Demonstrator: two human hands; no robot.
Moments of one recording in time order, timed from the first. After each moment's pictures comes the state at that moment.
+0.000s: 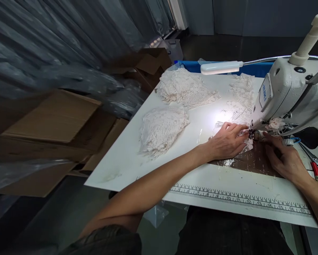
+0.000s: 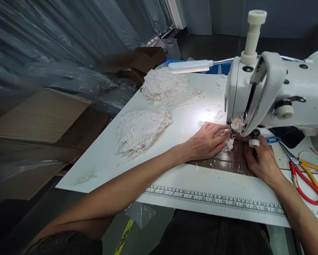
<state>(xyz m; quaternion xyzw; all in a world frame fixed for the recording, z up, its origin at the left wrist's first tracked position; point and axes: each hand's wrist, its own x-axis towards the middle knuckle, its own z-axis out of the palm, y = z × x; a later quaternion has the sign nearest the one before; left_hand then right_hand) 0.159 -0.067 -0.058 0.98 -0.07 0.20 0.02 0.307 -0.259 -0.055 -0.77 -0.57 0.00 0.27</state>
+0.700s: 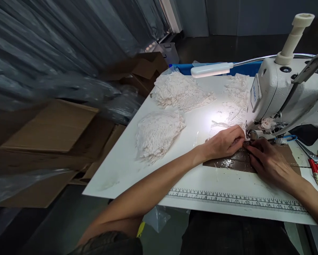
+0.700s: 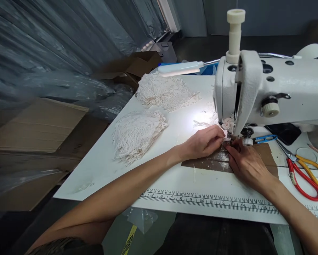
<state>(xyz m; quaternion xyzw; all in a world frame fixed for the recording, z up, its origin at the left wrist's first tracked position) 0.170 -0.069 -0.058 0.92 -0.10 0.27 0.26 0.285 -0.250 -0.063 -0.69 -0.69 -0.06 0.21</state>
